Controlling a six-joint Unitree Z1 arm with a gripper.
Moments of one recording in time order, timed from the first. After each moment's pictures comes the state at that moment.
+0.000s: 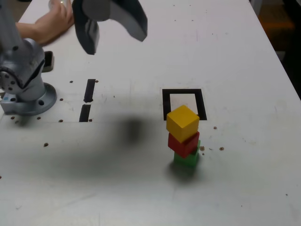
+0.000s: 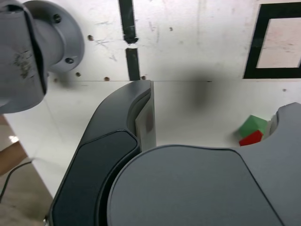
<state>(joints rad) -0.19 1.54 -1.43 1.55 -0.03 -0.16</state>
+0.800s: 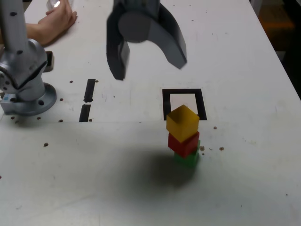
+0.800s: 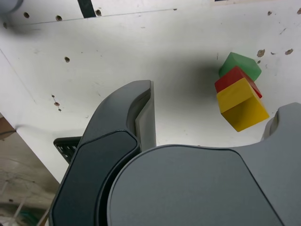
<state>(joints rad) -0.37 1.79 -1.74 1.61 -0.16 -0.27</state>
